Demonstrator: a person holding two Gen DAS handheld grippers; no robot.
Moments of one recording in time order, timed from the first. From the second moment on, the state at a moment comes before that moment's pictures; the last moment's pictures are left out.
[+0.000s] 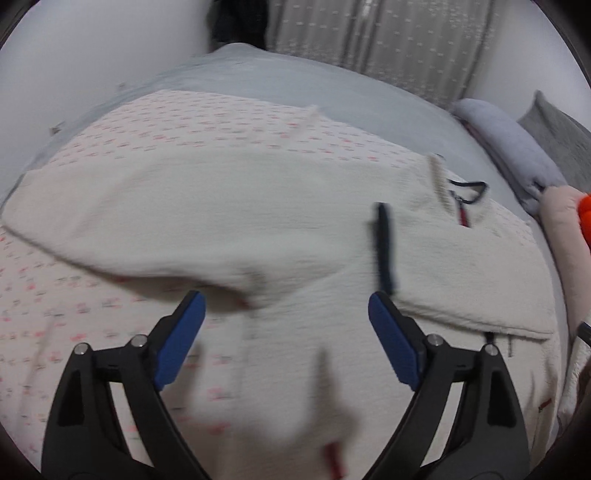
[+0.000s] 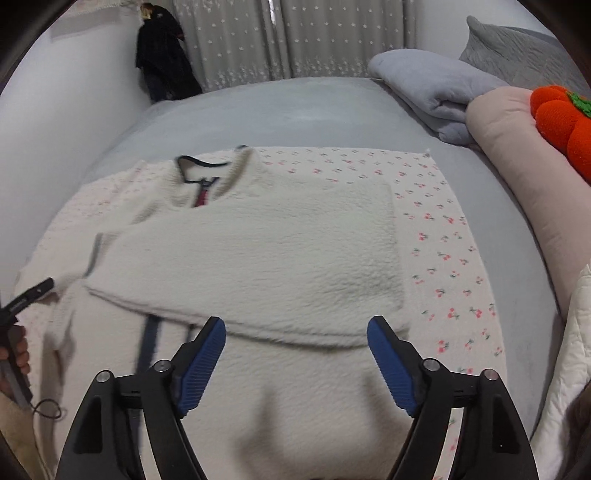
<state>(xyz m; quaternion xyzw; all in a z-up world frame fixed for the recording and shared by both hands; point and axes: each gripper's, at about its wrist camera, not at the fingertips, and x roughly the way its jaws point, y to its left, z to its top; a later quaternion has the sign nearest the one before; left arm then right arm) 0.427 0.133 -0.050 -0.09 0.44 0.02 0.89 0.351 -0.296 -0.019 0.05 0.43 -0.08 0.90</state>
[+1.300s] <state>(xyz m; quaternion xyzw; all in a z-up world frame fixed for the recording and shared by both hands) 0.444 0.362 0.006 -0.29 0.26 0.14 0.91 0.352 -0.265 -0.033 0.09 0.42 -0.06 0.90</state>
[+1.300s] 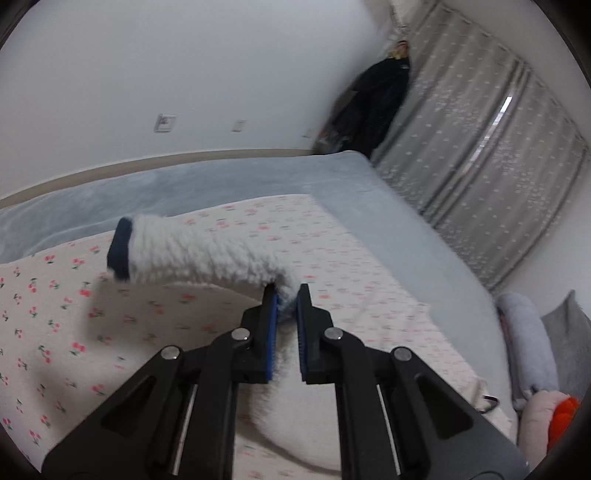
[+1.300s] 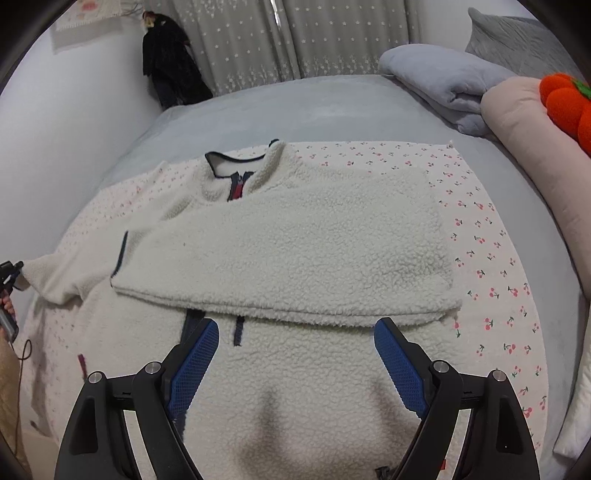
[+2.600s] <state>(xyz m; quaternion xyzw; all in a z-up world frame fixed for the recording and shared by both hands) 0.413 -0.041 -0.052 0.02 0.38 -0.27 0.88 0.358 -0.326 -0.056 0.23 0.41 -0.07 0.88</state>
